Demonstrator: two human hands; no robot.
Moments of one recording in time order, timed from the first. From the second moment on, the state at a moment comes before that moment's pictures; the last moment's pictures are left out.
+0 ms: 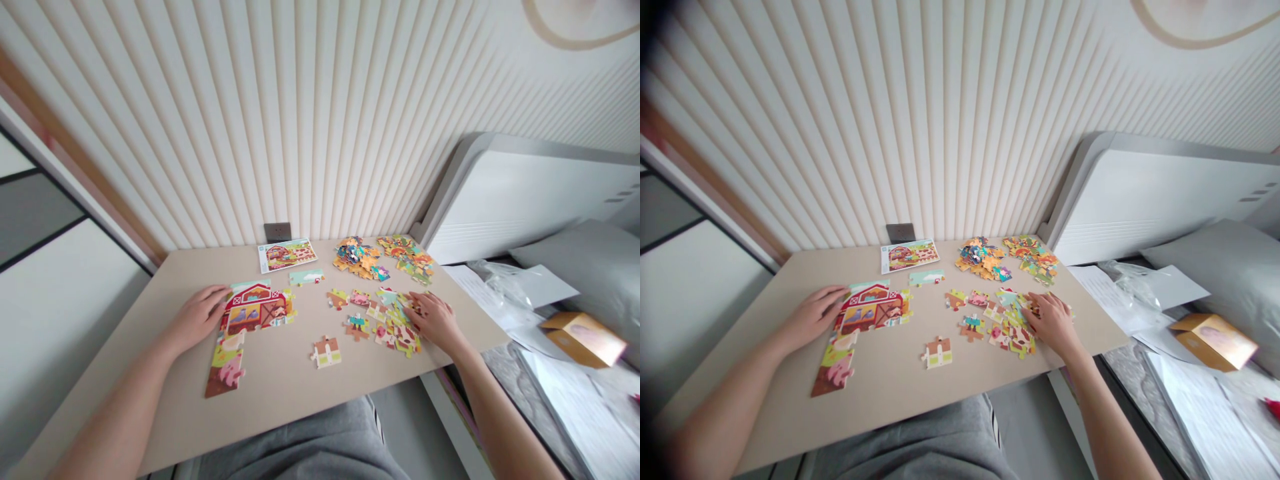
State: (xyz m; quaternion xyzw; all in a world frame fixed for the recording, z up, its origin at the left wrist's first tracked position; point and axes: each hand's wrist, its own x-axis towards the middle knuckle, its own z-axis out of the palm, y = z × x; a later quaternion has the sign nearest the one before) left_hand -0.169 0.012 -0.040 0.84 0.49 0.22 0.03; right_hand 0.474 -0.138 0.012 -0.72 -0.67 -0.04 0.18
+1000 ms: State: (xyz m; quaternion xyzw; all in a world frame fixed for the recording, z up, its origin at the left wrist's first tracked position) left_hand -0.143 -0.011 -0.011 0.84 0.49 0.24 0.04; right_hand 0.173 -0.104 0.047 -0.31 -0.89 0.23 0.23
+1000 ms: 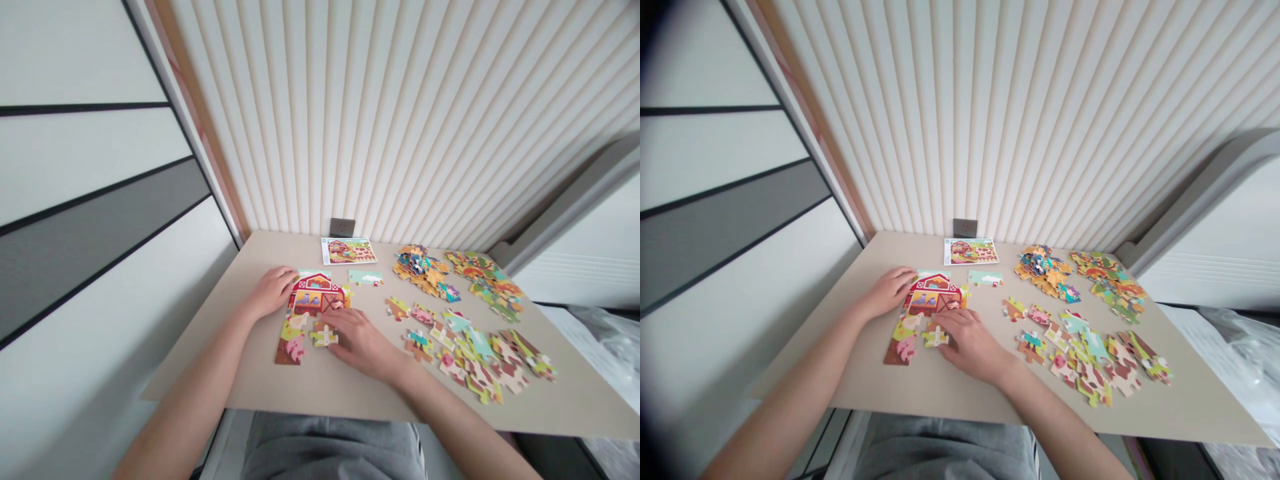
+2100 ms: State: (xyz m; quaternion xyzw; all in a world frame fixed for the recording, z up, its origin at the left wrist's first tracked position) left_hand -0.136 -0.018 -0.001 0.83 0.51 0.23 0.04; right_hand 0.156 -0.097 0.033 -0.33 -0.89 0.19 0.24
